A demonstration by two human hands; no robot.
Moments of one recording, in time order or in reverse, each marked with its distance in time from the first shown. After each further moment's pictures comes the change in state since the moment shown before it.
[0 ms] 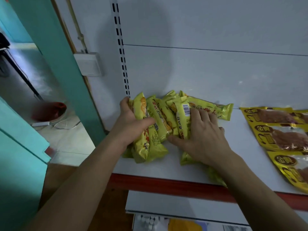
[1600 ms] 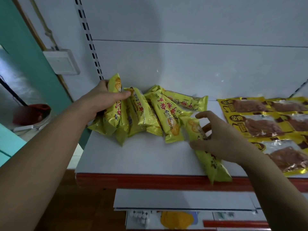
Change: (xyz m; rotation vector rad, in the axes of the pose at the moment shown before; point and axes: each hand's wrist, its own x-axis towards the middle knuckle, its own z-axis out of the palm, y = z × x) left_hand 0.062 0.038 -0.011 0.242 -0.047 -0.056; right_hand -0.027 0.091 -0.049 0.300 -0.254 0.129
